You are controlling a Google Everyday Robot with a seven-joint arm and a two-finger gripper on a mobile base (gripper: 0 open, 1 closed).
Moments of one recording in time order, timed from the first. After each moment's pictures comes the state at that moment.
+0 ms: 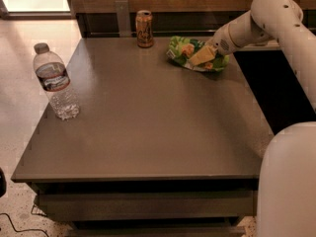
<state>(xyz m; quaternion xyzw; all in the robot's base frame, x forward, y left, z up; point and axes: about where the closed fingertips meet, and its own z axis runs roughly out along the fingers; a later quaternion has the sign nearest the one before) 0.784 -0.165 0.839 -0.43 0.81 0.13 0.37</state>
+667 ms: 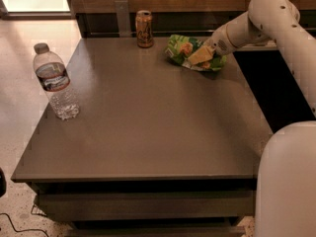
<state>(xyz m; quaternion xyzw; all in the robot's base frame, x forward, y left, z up) 0.785 -0.160 0.834 -0.43 0.81 0.14 0.37</state>
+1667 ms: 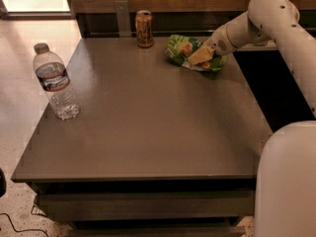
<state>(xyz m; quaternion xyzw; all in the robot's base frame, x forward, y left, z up) 0.785 -0.160 0.836 -0.43 0.81 0.14 0.37</state>
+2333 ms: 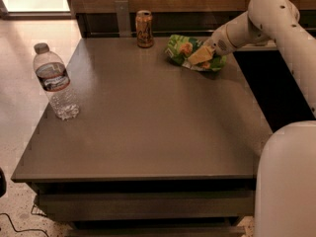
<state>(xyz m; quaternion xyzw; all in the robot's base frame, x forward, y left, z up) 0.785 -0.160 0.836 -0.43 0.81 0.14 0.37</state>
